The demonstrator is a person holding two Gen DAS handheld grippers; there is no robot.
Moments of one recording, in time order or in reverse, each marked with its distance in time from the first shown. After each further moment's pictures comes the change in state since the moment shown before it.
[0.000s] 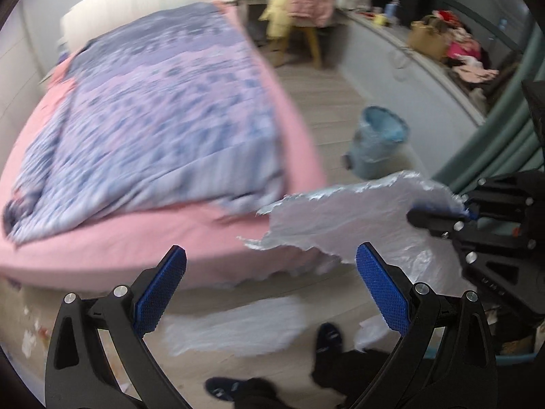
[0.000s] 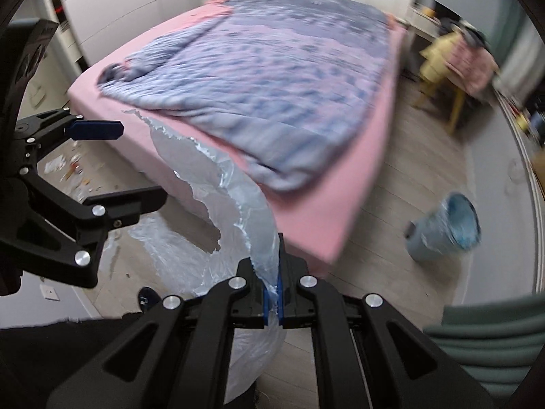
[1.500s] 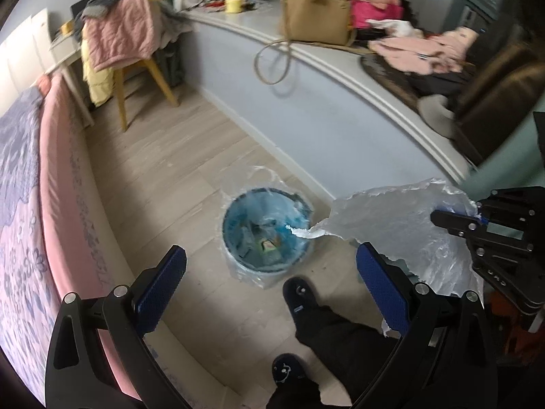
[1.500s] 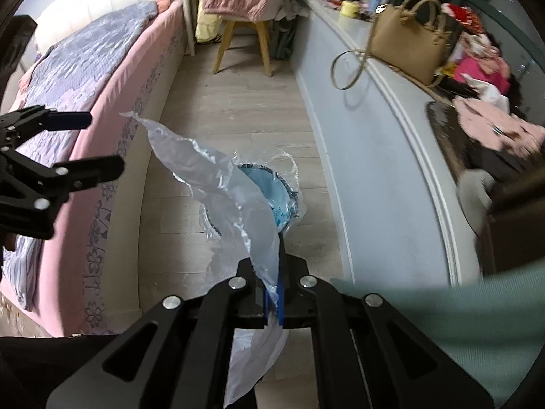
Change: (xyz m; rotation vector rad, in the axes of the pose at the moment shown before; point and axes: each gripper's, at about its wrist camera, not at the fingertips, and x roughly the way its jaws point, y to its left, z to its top) left arm 0.315 -0.386 0.444 0.387 0.059 -0.268; right arm 0.021 -0.604 -0.011 0.506 0.075 -0.325
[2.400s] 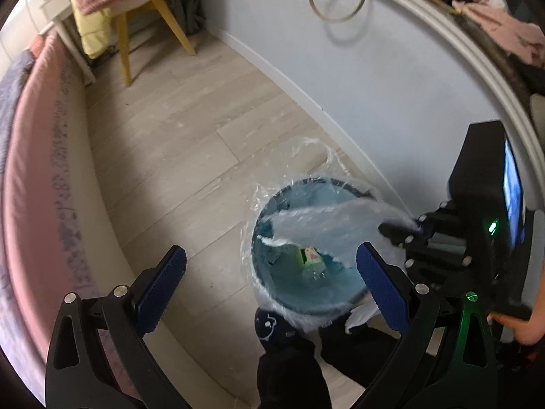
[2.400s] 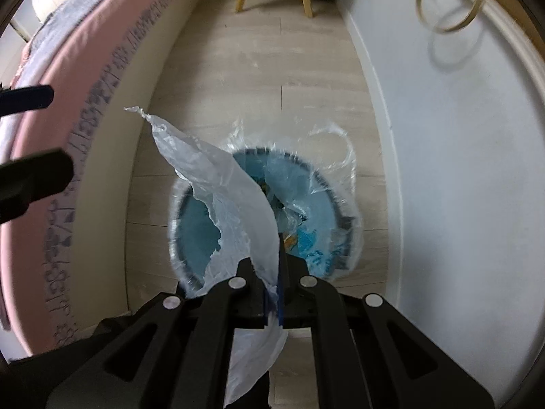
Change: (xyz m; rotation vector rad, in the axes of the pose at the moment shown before) left arm 0.251 0.072 0.044 -0.059 0.187 0.071; right arm 0.304 -0.012 0.080 -0.062 0.223 0.153
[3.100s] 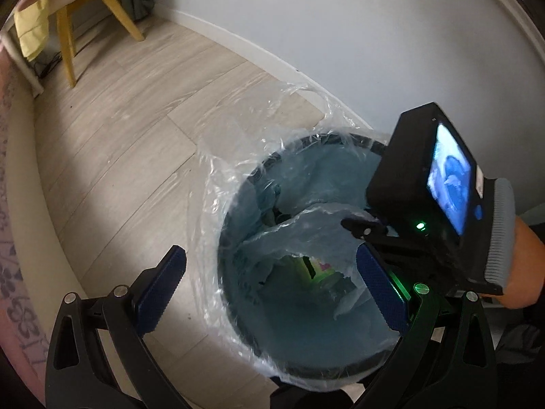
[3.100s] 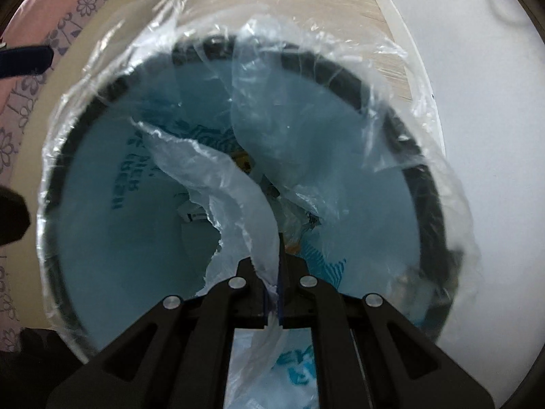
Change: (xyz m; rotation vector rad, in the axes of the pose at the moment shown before) left arm 0.155 -0.001 -0.019 0.143 0.029 -0.107; right arm 0.184 -0.025 0.004 -0.074 0.081 -0.011
